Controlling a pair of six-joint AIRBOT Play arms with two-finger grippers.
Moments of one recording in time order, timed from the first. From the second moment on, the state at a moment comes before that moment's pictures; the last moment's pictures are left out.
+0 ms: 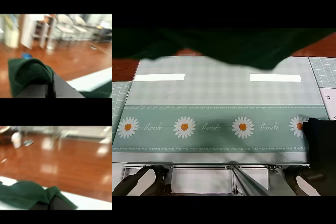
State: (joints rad) left arm 0.38 -0.97 1.90 0.47 -1.16 -1.21; right arm 0.14 -0.90 2.05 -1.40 1.36 1.57
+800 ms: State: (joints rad) left arm 0.22 -0.57 1.08 0.88 -1.25 -1.31; right arm 0.14 -0.78 1.54 -1.51 1.42 1.62
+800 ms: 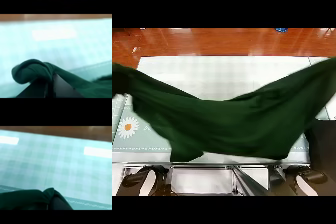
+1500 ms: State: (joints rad) left arm 0.23 -1.41 1.09 0.73 -1.00 -1.26; right arm -0.02 -1.60 1.65 -0.97 0.97 1.65
